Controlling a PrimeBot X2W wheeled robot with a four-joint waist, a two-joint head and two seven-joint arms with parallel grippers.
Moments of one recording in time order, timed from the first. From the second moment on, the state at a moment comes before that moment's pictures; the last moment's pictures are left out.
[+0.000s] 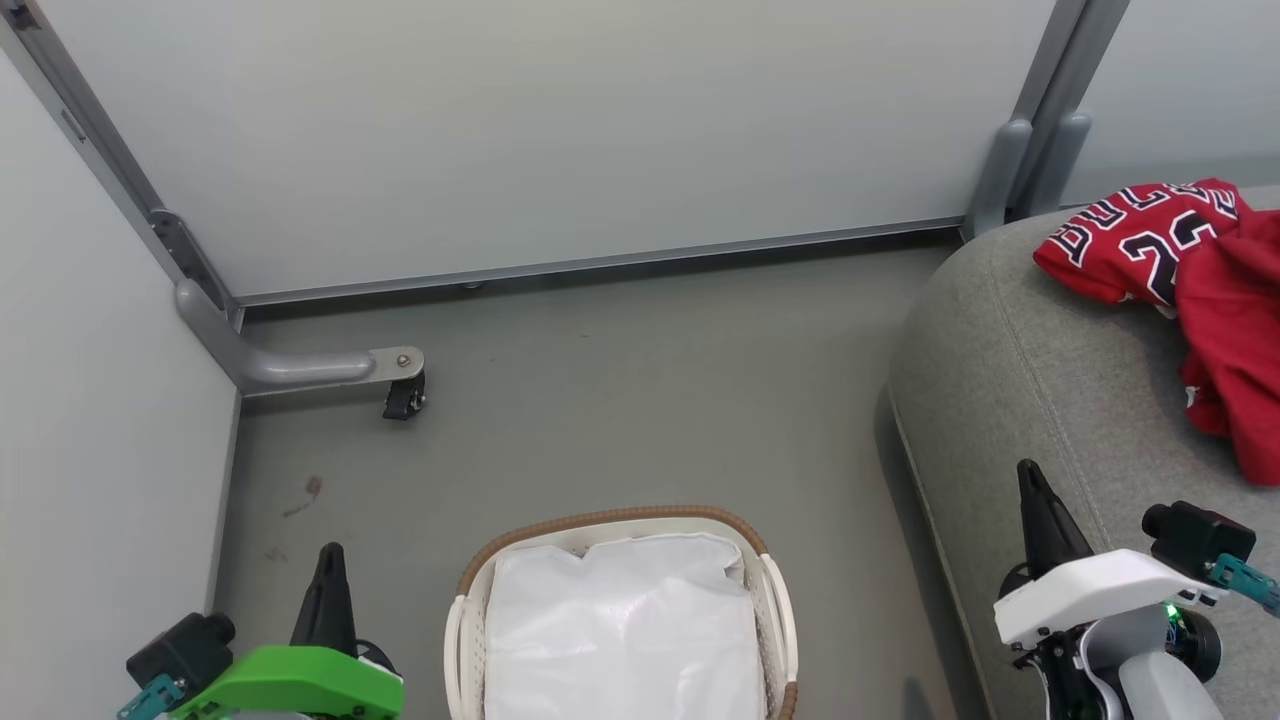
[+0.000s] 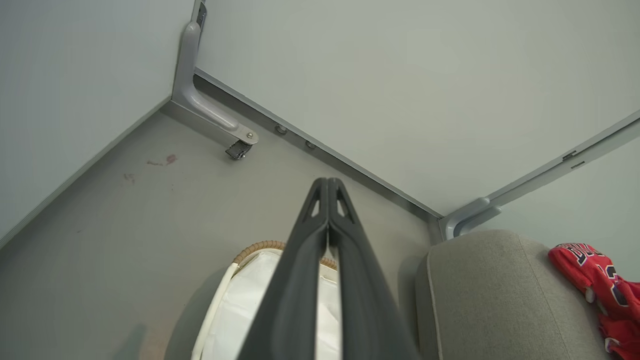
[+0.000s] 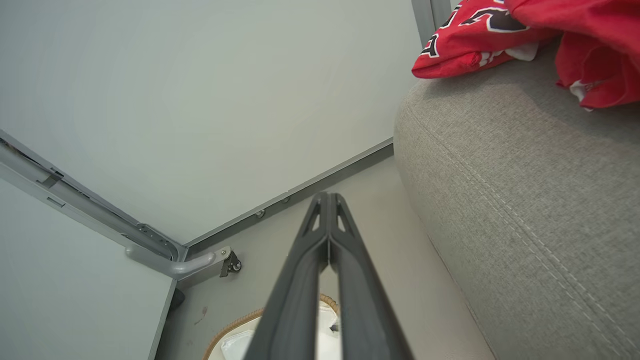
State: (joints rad) left arm -0.03 0.05 -0.04 0.35 -0.73 -0.10 -0.15; right arm -0.13 -0.04 -0.05 0.35 0.56 0.13 -0.14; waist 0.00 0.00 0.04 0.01
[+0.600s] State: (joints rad) left arm -0.04 0.05 0.00 0.32 -0.95 -0.11 -0.08; right arm -0.13 -0.04 -0.07 0.32 0.83 0.13 -0.08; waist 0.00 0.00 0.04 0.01
